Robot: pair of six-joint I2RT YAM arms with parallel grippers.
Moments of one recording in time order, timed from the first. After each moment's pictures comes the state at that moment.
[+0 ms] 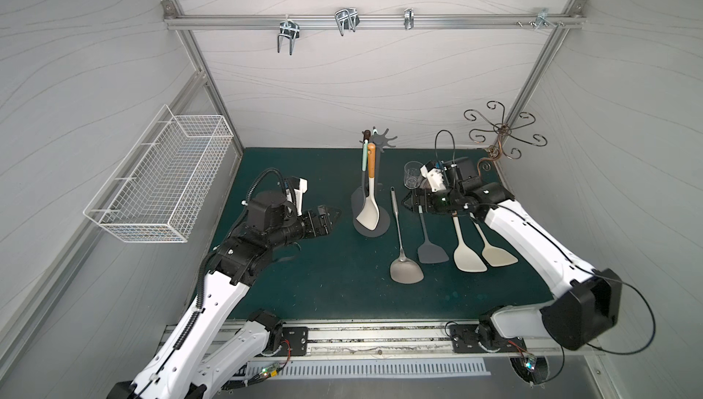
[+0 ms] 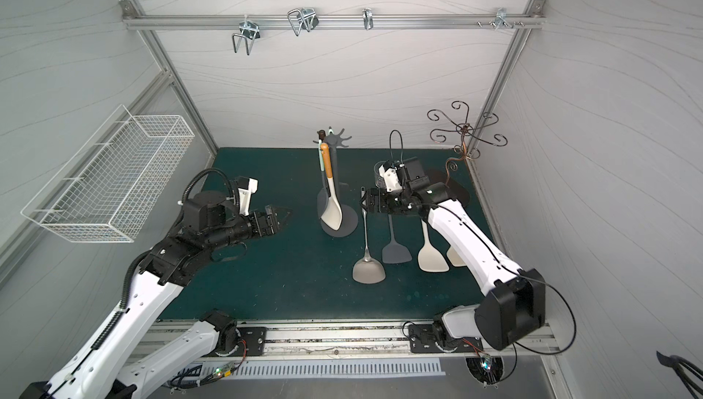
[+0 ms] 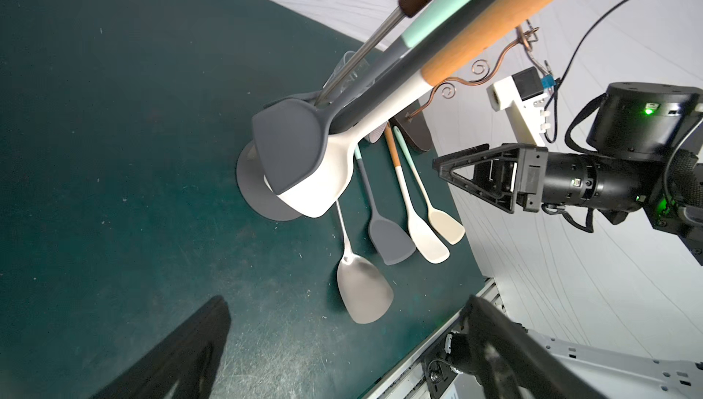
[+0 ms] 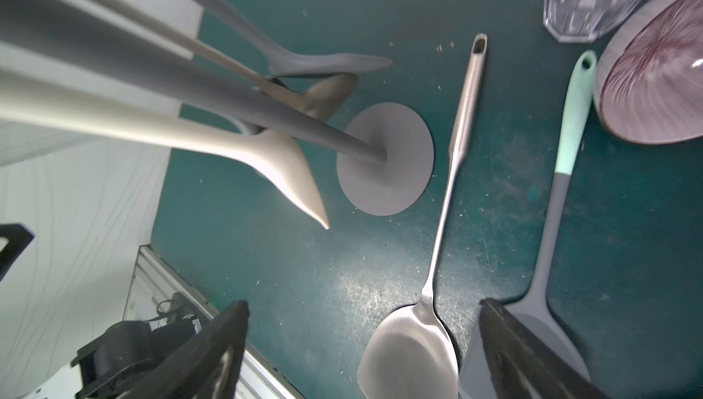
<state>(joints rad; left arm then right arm) -0.38 0.81 1.00 -0.68 0.33 -0.58 0.46 1.30 1.25 -0.75 -0.38 0.35</state>
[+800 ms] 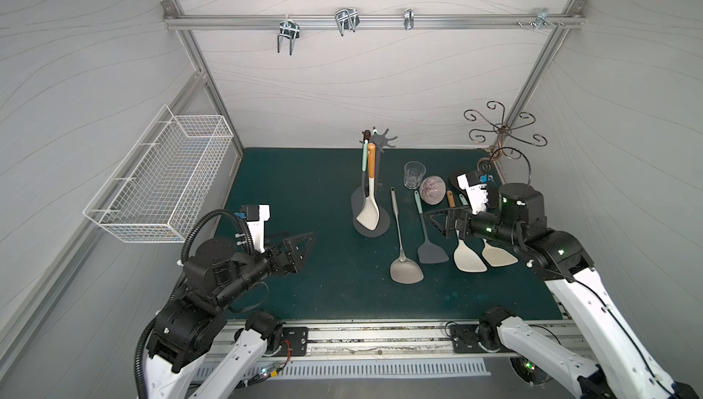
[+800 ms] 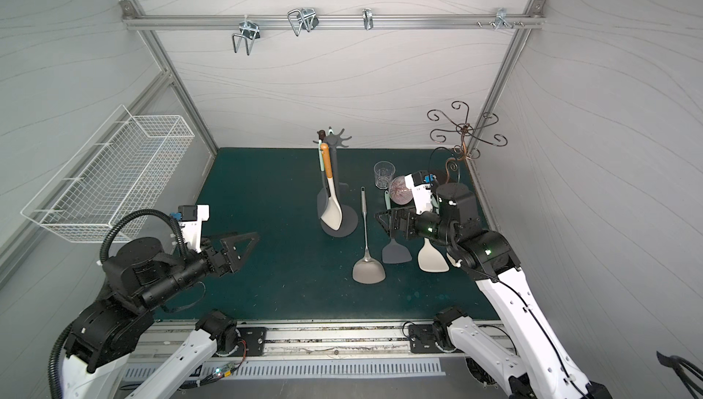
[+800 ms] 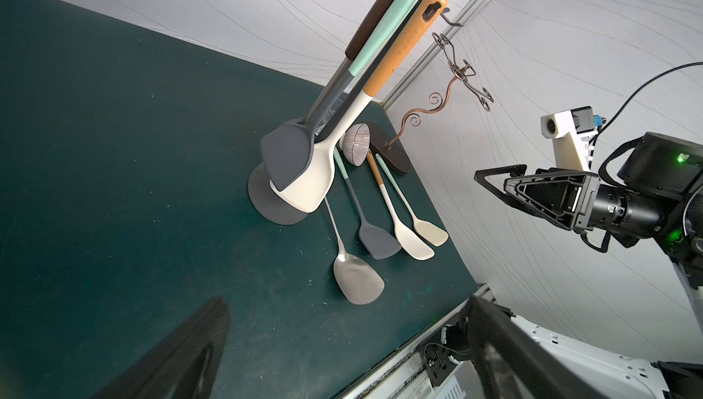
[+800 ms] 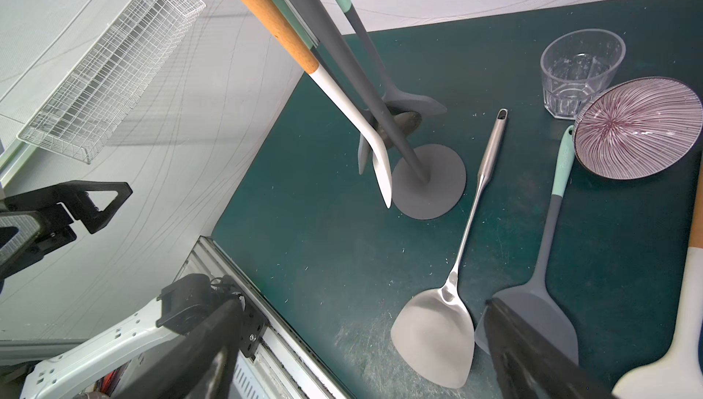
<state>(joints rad) -0.38 0.48 1.03 -0.89 0.27 -0.55 0.46 0.85 1.14 -0.82 -0.42 0.35</state>
